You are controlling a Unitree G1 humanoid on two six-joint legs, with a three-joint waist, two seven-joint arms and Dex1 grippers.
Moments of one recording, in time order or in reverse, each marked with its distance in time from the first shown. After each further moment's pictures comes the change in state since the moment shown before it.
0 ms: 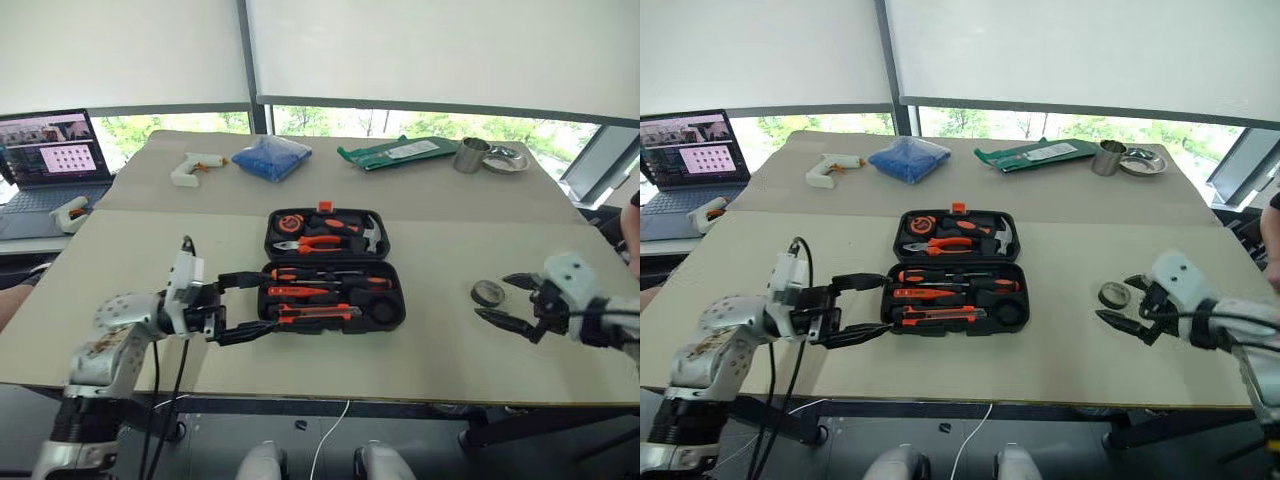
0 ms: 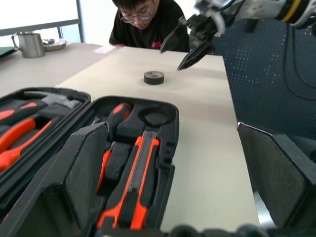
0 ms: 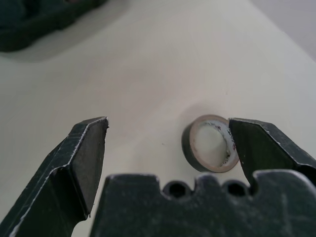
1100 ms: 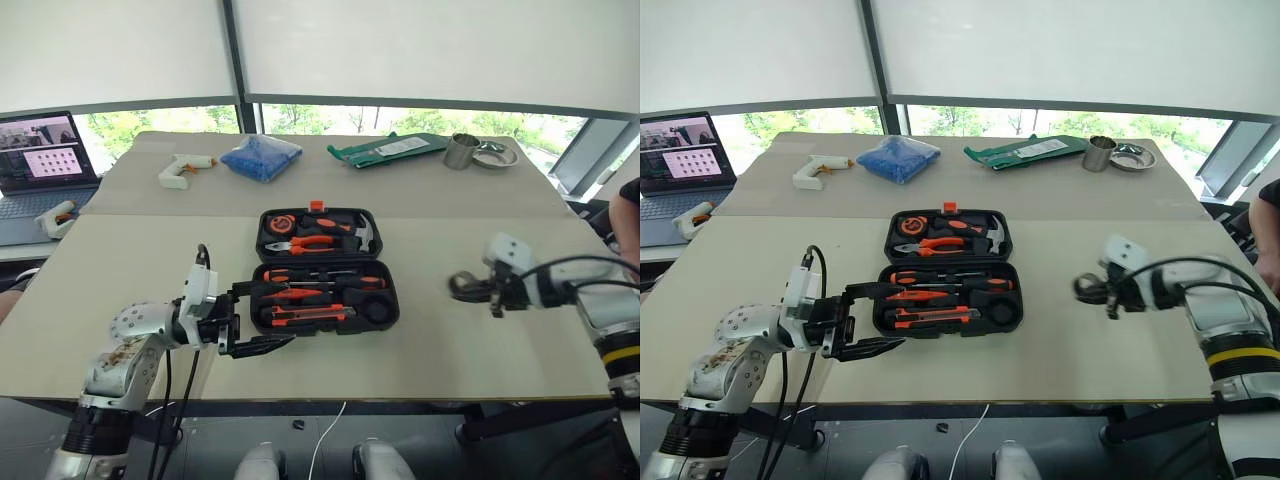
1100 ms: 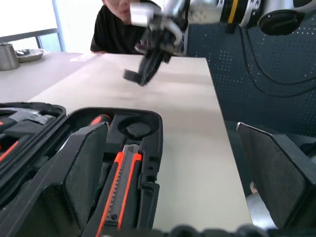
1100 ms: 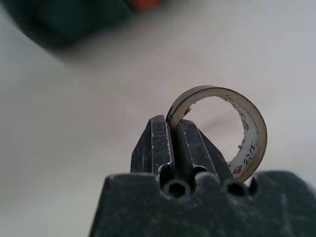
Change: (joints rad) left arm 0.064 -0.016 -0.030 -0.039 0.013 -0.087 -0.005; right arm -0.424 0.176 0.262 0.114 -0.012 0.014 0.401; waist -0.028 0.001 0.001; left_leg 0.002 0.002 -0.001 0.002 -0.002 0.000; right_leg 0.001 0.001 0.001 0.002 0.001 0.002
